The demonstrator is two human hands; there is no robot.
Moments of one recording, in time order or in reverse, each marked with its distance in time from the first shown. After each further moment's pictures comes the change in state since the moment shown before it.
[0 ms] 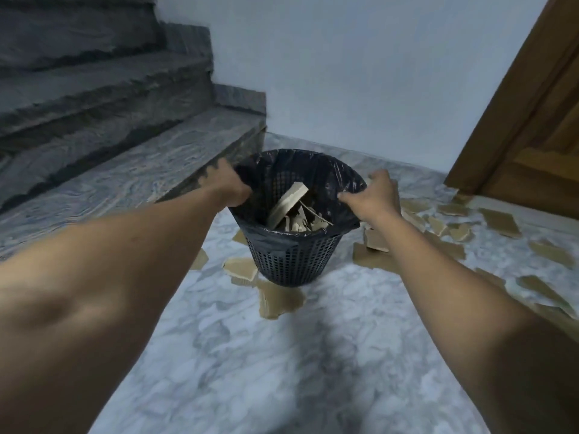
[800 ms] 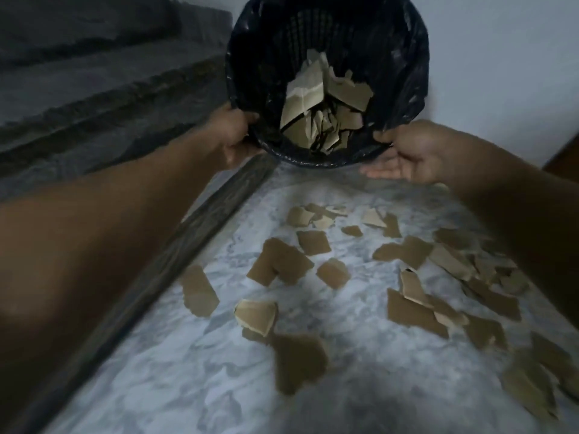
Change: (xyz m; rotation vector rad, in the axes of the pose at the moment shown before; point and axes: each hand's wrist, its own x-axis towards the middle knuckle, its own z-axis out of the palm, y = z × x) left_hand 0.156 0.071 -0.086 -1.232 -0.204 0.054; right_hand 0.167 -0.148 0.012 0.562 -0.595 0.306
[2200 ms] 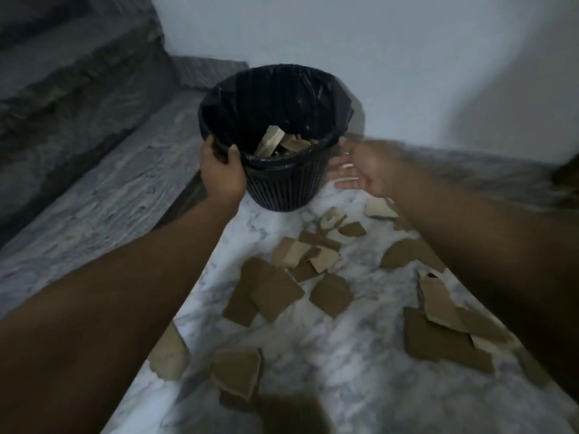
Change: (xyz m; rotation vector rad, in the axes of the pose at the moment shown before) left_hand 0.170 -0.162 0.054 0.471 0.411 0.299; right_hand 0.247 0.072 -0.056 0.050 -0.080 -0.031
